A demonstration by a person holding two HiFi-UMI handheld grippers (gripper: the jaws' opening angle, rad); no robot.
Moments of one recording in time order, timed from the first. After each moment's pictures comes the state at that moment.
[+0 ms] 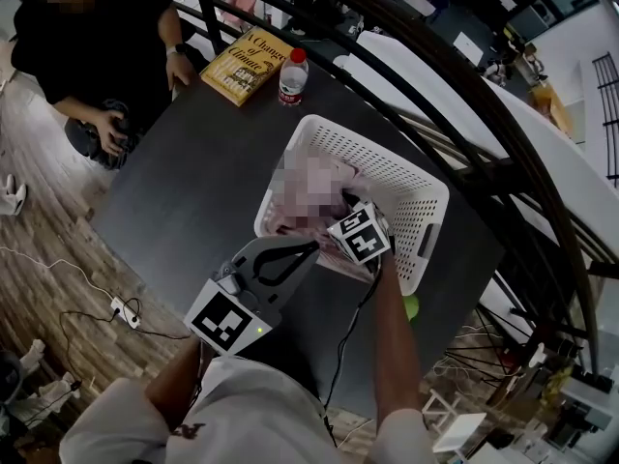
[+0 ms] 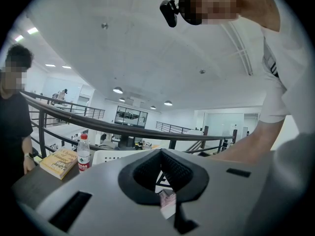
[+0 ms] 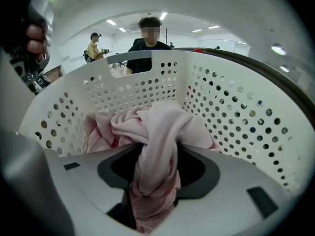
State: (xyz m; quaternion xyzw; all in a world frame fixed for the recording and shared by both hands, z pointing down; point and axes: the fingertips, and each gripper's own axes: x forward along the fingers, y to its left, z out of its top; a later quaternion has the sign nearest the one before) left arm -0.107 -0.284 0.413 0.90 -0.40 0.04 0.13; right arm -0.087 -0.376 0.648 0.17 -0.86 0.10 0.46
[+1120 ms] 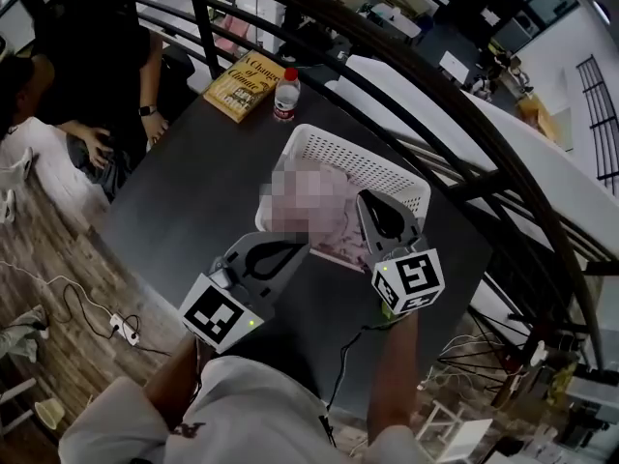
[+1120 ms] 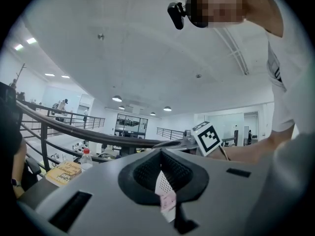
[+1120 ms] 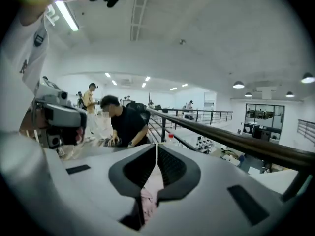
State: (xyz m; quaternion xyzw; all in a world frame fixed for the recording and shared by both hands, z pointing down) left arm -0.112 -0.261 0.367 0.90 -0.42 0.01 0.10; right arm -0.050 -0.364 0.408 0.32 -0.94 0.01 0.14
